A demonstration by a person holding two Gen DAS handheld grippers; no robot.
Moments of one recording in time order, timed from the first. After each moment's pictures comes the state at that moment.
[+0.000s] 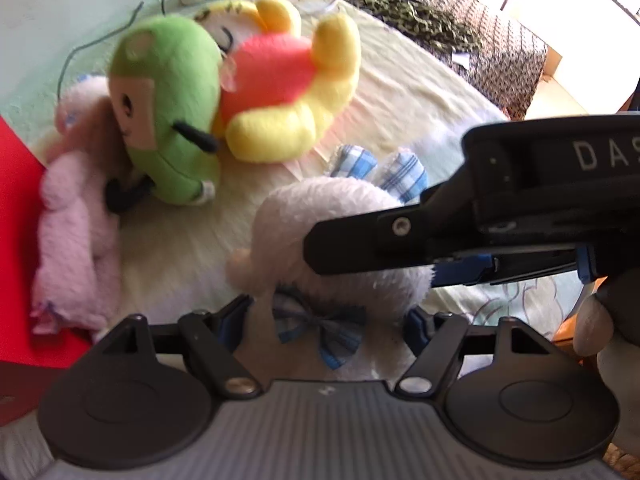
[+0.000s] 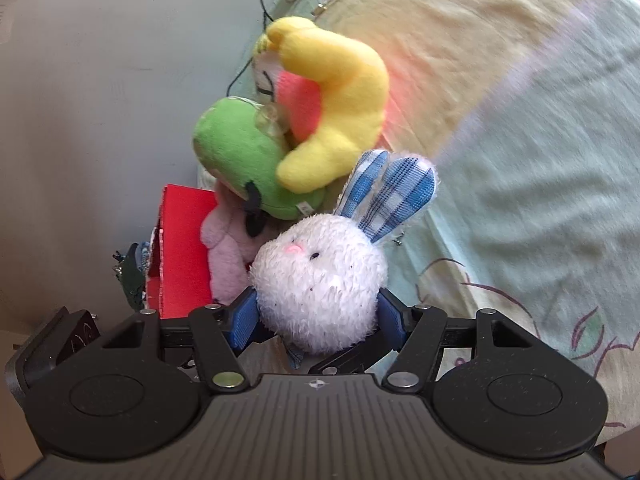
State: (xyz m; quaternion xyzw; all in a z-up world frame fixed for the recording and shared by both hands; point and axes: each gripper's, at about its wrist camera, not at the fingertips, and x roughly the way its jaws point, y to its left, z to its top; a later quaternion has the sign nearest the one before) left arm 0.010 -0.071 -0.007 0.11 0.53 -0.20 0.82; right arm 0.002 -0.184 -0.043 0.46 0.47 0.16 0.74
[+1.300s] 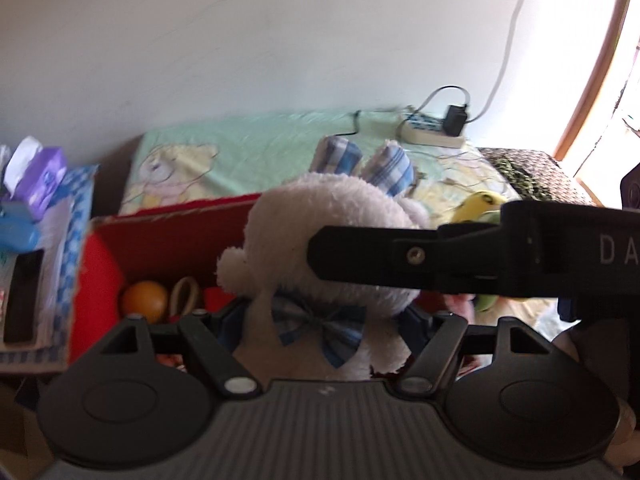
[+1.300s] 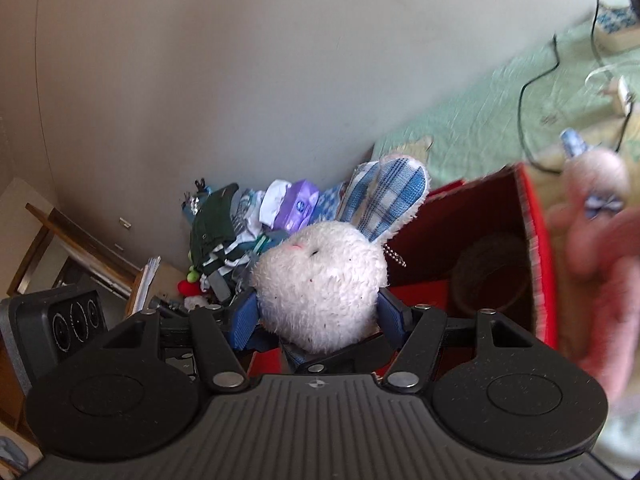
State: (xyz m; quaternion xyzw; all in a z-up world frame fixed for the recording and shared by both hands) left arm -0.017 0.225 0.144 -0.03 0.41 -0.09 0.91; right arm 0.093 0.081 0.066 0.31 0.38 0.32 0.81
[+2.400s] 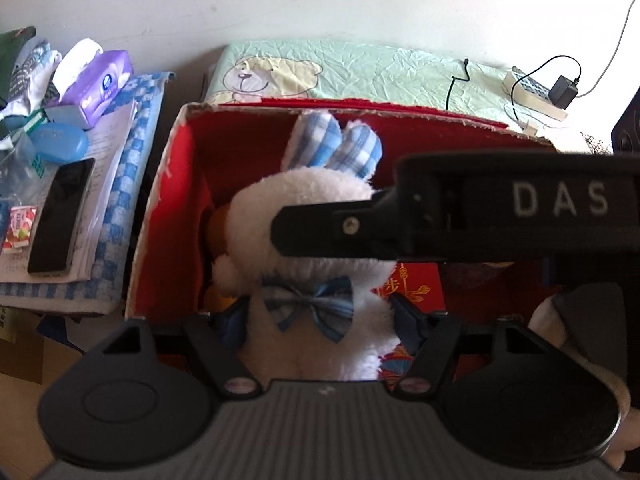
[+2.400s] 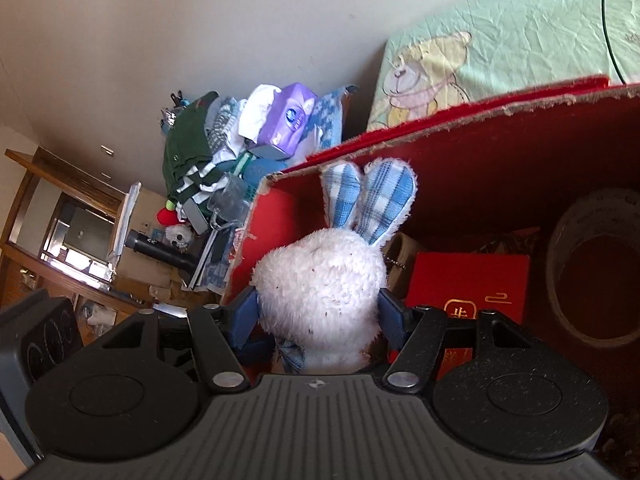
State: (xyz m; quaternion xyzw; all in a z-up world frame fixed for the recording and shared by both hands) left arm 0.020 0.308 0.059 -0.06 0.49 0.00 0.87; right arm 0.164 0.168 0.006 0.25 0.49 0.36 0.75
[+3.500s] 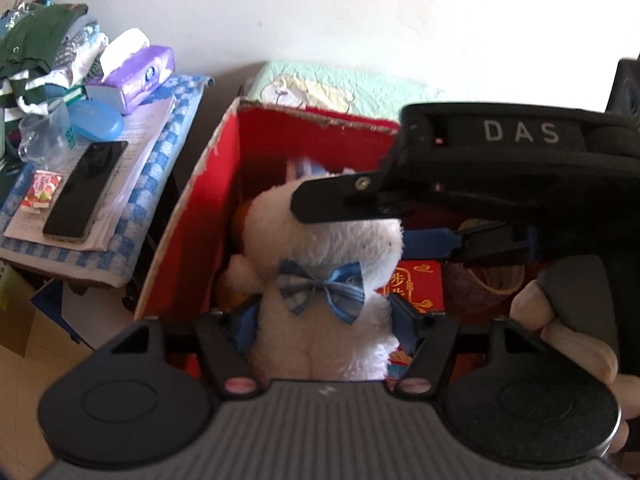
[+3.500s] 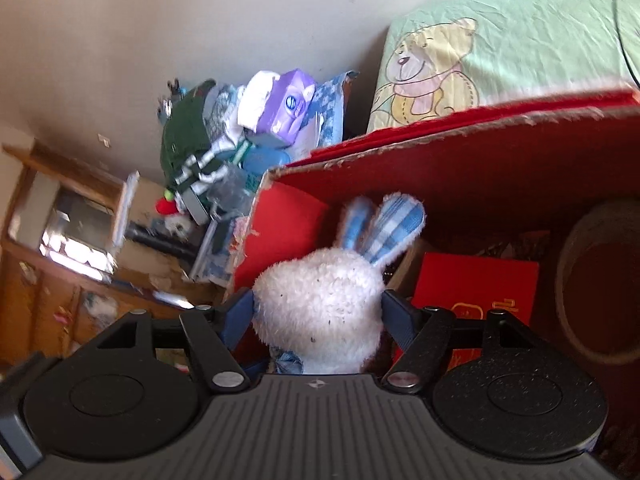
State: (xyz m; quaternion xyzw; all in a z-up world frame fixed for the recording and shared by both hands) left arm -0.009 0.318 0.065 -0.11 0.44 0.04 0.89; right arm 0.174 0.173 0.009 0.25 0.51 0.37 0.74
